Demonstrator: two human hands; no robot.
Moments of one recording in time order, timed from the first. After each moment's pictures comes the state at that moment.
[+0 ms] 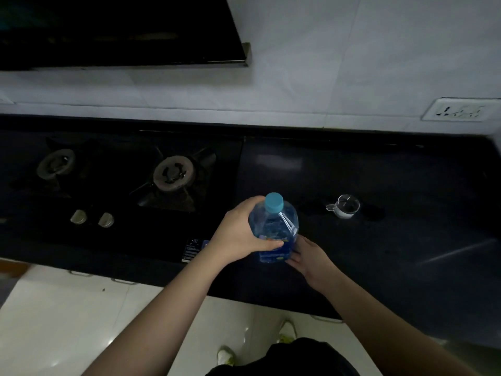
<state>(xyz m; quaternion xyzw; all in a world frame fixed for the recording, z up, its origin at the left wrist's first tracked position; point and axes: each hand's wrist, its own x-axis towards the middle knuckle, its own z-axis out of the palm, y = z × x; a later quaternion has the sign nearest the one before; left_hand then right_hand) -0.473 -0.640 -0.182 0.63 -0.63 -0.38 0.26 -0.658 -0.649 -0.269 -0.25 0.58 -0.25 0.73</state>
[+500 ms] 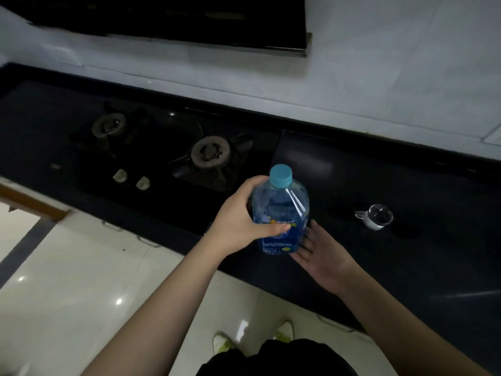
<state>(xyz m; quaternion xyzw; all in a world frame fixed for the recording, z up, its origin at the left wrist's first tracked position) -0.451 -0.590 -0.146 0.66 -0.54 -0.36 0.39 -0.642 -0.640 -0.230 -0.16 0.47 -0.23 0.84</state>
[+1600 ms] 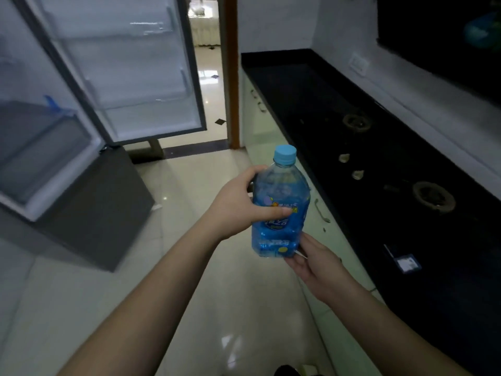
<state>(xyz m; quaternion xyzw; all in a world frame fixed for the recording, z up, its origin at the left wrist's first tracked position) -0.328 -0.157 -0.080 0.79 -0.21 -0.15 0.56 -0.427 -0.319 -0.158 -0.50 0.25 0.08 0.82</state>
